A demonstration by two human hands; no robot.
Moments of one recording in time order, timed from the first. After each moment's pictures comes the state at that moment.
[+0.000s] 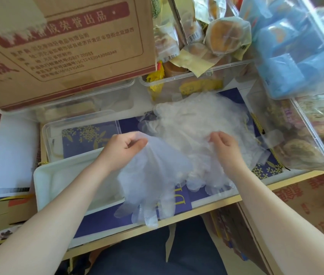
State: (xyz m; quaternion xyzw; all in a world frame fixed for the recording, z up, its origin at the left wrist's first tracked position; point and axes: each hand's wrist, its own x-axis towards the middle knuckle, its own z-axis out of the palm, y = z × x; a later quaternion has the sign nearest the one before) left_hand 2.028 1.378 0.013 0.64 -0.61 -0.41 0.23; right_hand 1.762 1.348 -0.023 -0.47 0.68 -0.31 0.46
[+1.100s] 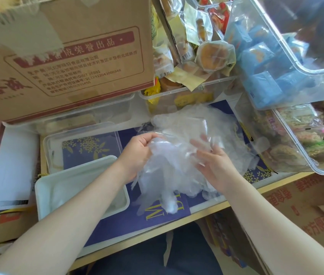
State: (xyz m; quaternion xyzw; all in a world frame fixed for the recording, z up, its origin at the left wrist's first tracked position) left_hand 1.986 1.368 0.038 0.52 -0.39 -0.67 0.37; right_hand 1.789 1.372 0.023 -0.19 0.54 -0.42 0.71
